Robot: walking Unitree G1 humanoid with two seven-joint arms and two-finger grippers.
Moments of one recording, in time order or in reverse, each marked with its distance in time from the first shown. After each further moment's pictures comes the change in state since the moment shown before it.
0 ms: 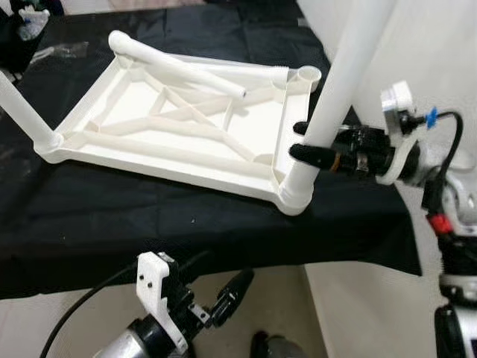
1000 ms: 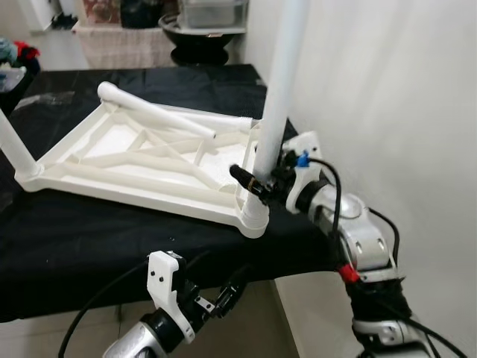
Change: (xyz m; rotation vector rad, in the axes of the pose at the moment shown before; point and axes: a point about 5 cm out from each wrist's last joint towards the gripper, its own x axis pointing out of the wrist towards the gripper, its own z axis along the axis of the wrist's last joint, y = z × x) left arm 0.014 0.002 -0.009 -0.012 -0.030 0.011; right arm 0.055 -0.007 -0.013 -0.102 0.068 -0.048
